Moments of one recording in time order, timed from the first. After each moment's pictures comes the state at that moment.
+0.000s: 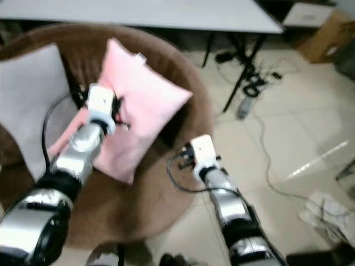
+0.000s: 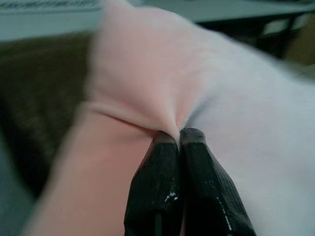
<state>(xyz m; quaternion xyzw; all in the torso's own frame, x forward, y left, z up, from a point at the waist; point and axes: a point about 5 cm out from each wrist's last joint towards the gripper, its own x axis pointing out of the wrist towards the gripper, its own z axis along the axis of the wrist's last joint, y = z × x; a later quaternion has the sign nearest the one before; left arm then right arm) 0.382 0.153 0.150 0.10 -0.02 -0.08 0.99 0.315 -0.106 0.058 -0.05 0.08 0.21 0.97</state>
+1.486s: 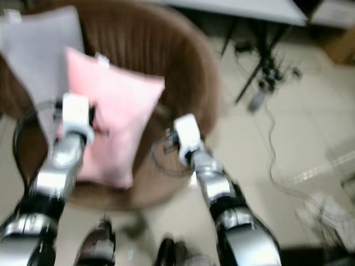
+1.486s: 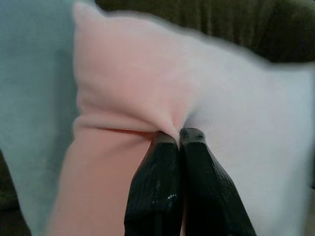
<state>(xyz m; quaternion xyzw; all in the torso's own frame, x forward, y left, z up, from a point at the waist) 0.361 0.178 0.139 0.12 0.00 0.00 0.99 0.345 -0.090 0.088 -0.05 0.04 0.23 0.97</state>
